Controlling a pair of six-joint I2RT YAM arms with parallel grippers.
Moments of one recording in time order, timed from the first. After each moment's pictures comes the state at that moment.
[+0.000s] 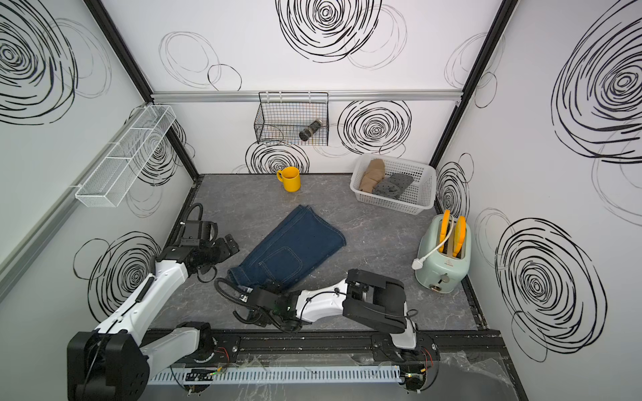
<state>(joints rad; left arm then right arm) 0.00 1.10 0.72 -0.63 0.05 -0.61 1.43 1.96 1.11 0.08 0.35 -0.02</state>
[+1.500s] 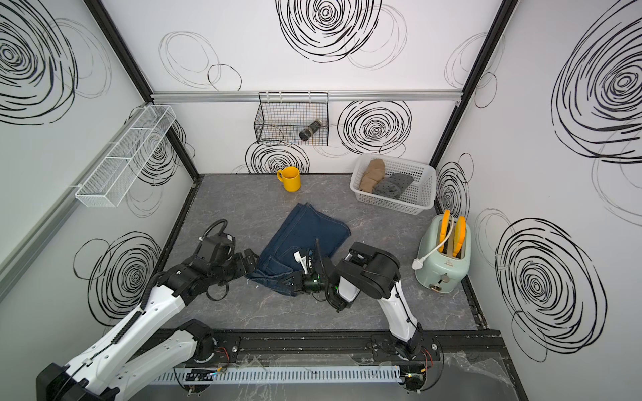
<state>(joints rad) -0.46 0.86 0.66 -0.73 0.00 -0.86 0.95 2.10 0.54 1.33 -0.56 1.30</state>
